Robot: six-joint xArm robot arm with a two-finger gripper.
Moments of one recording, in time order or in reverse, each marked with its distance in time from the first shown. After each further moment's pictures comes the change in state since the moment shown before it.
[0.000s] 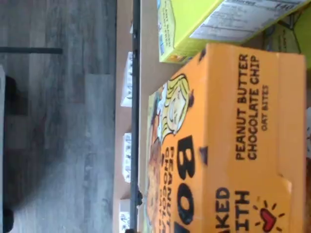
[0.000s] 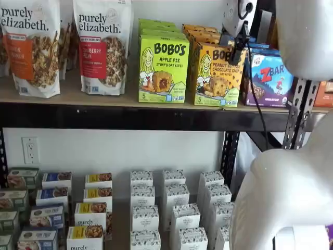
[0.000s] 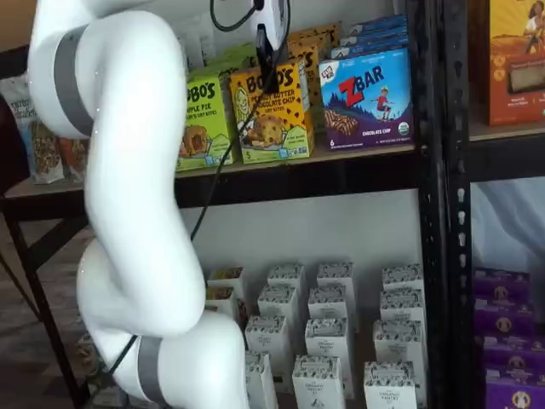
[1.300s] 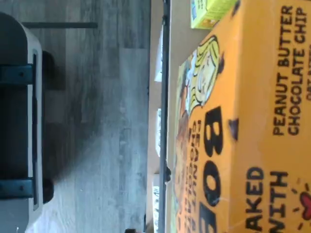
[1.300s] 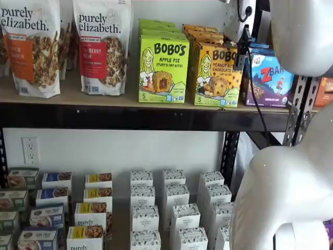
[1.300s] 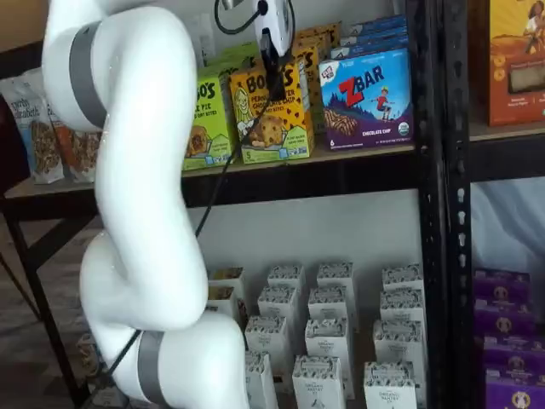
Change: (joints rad) arm 0.024 0.066 -0.059 -0.087 0.101 0.011
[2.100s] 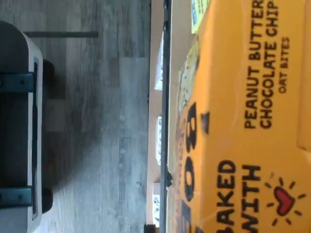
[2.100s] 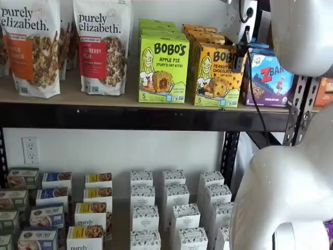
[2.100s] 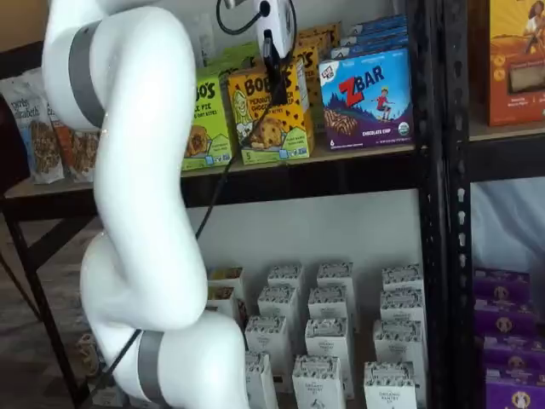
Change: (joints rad) arm -0.022 -0.005 0.010 0.036 -0.004 -0.016
